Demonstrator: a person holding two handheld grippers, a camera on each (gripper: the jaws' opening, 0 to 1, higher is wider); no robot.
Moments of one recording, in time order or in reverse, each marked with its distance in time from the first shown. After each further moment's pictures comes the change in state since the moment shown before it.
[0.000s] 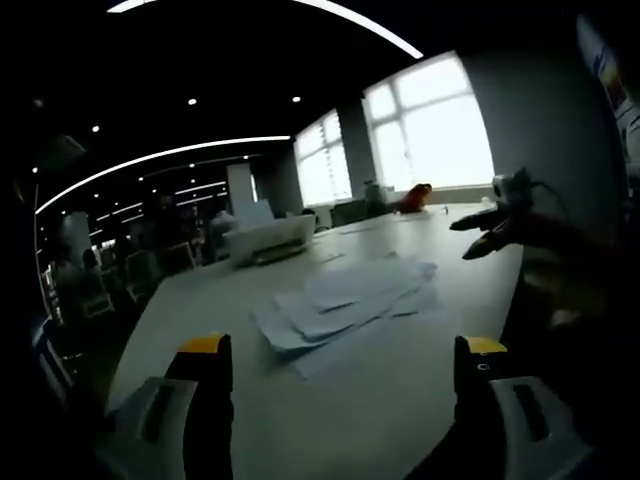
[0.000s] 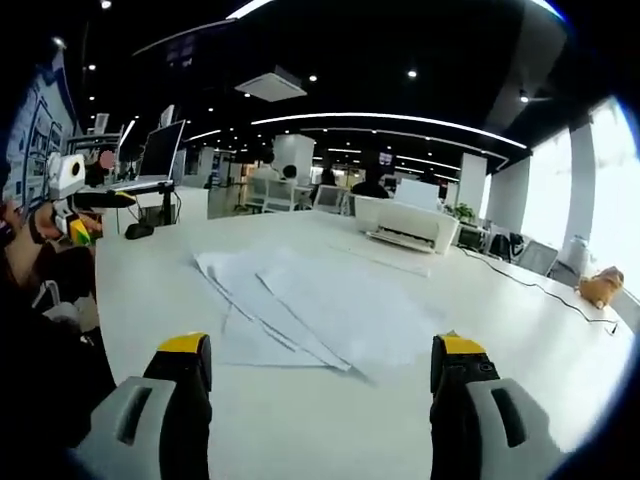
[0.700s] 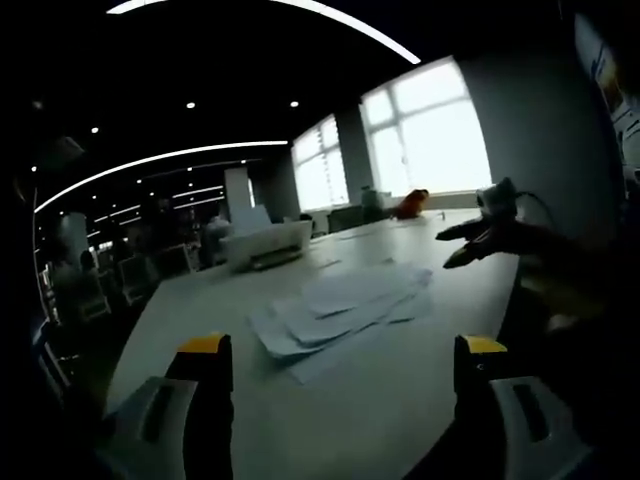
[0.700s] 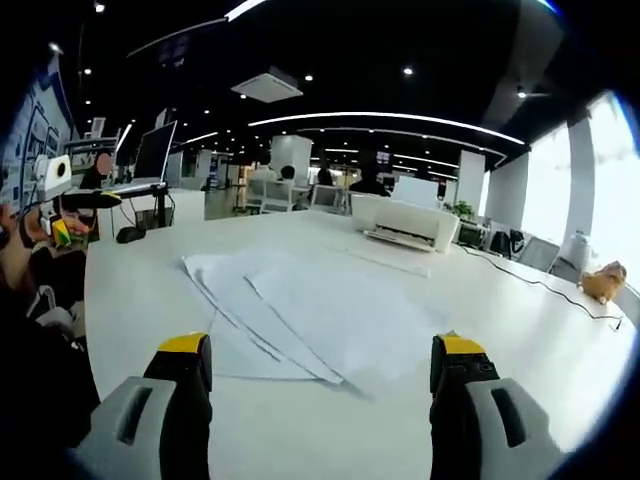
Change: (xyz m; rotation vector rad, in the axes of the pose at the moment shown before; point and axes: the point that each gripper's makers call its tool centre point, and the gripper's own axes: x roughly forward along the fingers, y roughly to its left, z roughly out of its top) left arm -0.002 -0.003 0.006 -0.003 -0.021 -0.011; right arm 0.022 -0.009 0.000 0.016 0.002 -0.002
